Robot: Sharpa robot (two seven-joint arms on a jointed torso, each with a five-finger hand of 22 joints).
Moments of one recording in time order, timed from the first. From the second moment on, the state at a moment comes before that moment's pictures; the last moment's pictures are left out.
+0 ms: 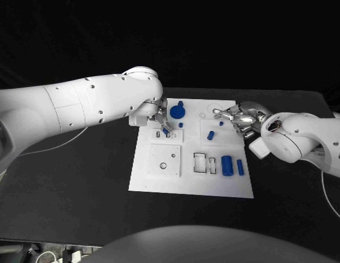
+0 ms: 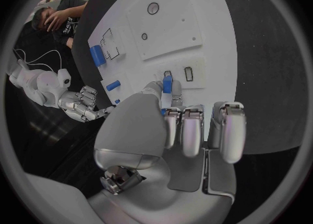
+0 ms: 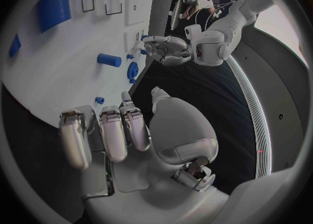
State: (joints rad) left arm 1.44 -0.40 -0.22 1.17 -0.96 0.33 -0.70; left_hand 1.39 -0.01 0.09 0.29 0.48 0.86 0.09 0.58 0.73 1.47 -0.03 1.57 1.31 1.47 -0.06 1.57 1.31 0.02 1.47 0.06 1.57 1.31; right arm 1.27 -0.90 -0.19 1.57 -0.52 -0.33 -0.09; right_hand 1.14 0.12 0.00 0.28 0.22 0.79 0.20 0.08 0.13 1.46 0.14 1.57 1.31 1.47 0.08 1.57 1.31 0.01 1.46 0.18 1.57 1.31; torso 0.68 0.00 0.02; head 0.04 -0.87
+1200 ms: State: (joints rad) left arm 1.43 -0.40 -0.22 1.17 -0.95 0.33 -0.70; left_hand 1.38 -0.01 0.11 0.29 0.48 0.87 0.08 0.56 0.77 1.47 -0.03 1.57 1.31 1.47 -0.06 1.57 1.31 0.02 1.47 0.06 1.57 1.31; right arm 1.27 -0.90 -0.19 1.57 -0.52 -0.33 -0.09; right_hand 1.13 0.12 0.00 0.28 0.22 0.79 0.20 0.08 0.13 1.47 0.14 1.57 1.31 1.47 0.08 1.57 1.31 0.01 1.46 0.18 1.57 1.31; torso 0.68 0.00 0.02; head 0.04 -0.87
